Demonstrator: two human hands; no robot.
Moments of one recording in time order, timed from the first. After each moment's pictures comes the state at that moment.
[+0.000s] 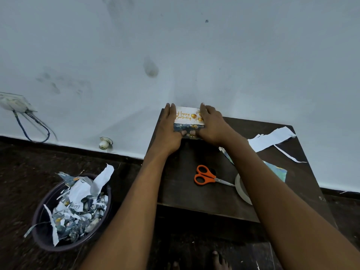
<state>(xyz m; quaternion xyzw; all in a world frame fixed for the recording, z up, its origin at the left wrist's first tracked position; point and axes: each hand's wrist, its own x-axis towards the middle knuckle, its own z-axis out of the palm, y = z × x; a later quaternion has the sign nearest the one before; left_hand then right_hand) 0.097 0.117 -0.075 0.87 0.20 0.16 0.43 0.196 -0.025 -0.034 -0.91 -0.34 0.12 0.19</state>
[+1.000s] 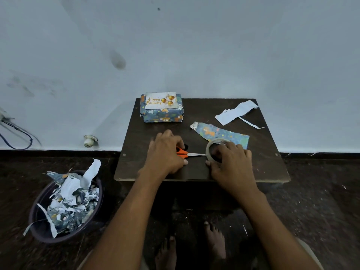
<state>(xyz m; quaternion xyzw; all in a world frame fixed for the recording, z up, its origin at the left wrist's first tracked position) 0.019 0.008 -0.043 0.97 0.14 -0.02 0.21 0.050 -0.188 -0.063 -0.96 -0.18 -0.02 0.19</state>
